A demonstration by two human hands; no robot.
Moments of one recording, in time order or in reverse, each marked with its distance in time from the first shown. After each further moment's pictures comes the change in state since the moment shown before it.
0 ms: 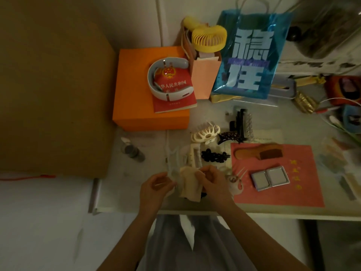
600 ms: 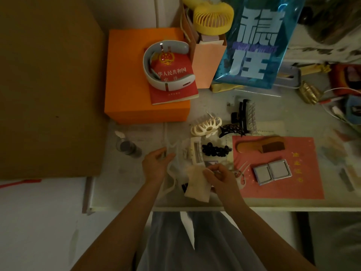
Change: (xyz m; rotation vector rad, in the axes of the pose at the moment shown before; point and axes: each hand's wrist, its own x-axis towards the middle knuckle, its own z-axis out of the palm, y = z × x) left_hand 0.080 0.006 0.025 0.152 0.126 0.027; right_hand 0.002 0.008 -0.007 0.061 0.040 0.106
